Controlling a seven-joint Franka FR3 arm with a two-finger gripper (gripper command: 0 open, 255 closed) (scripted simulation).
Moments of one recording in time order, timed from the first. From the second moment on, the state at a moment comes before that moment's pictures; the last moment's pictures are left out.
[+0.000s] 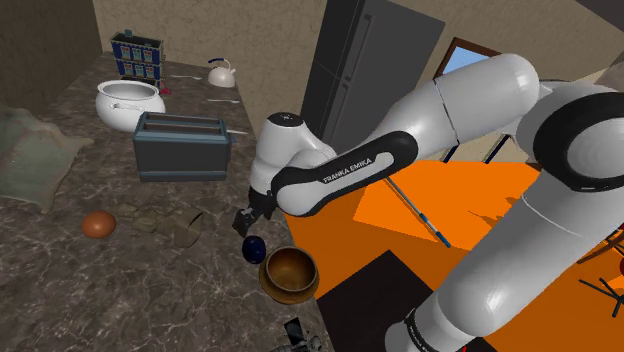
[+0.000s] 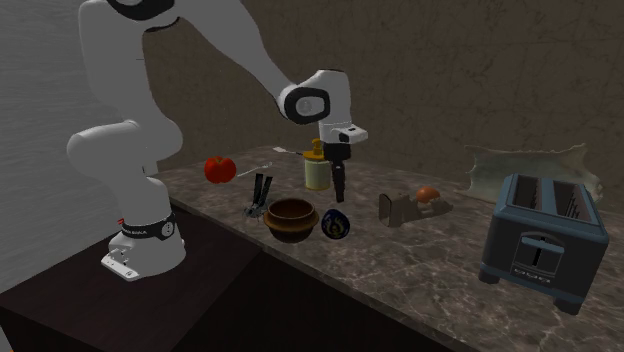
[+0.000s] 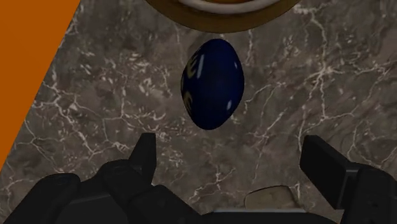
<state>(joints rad) -0.08 0.04 0.59 -2.36 -0.09 2.48 0.29</state>
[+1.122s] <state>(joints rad) -0.07 0.30 0.54 -2.32 -0.13 2.51 0.29</state>
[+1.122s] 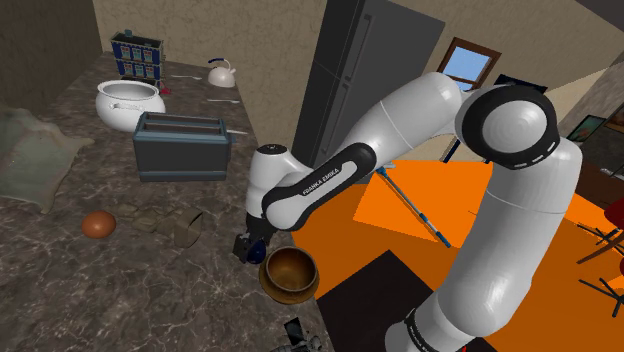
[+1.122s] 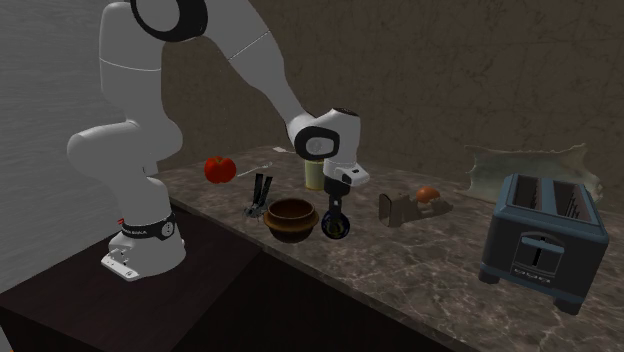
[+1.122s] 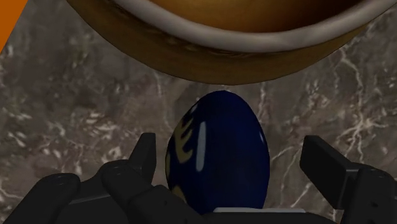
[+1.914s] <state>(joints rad) -0.07 0.30 0.54 -2.32 -0.13 2.52 0.29</state>
